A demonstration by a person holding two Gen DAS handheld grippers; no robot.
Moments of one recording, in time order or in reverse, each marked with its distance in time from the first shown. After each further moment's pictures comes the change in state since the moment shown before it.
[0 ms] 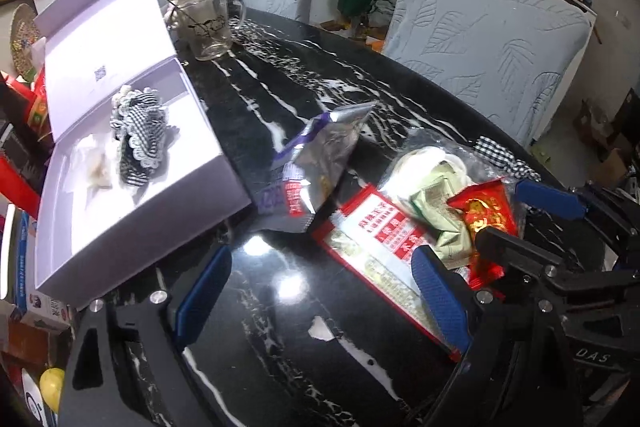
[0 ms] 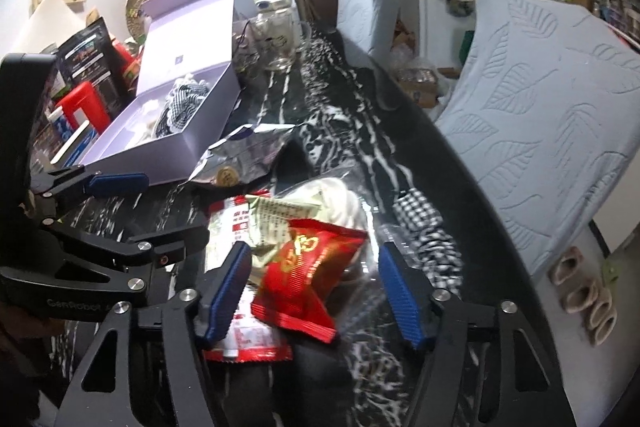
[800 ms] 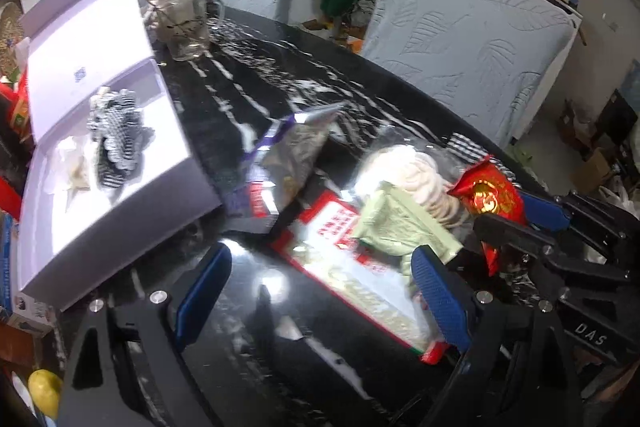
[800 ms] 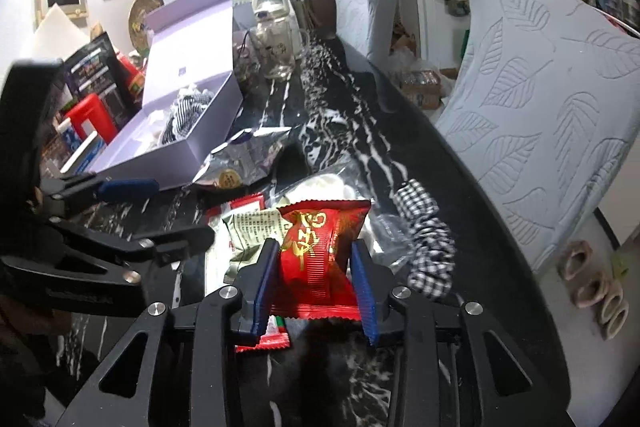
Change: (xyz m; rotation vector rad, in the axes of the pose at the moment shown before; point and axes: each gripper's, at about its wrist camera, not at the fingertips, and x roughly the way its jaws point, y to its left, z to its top) left arm 0.000 -0.015 0.002 0.005 0.011 -0.099; right arm -0.017 -0.014 -0.008 0.035 -0.047 0.031
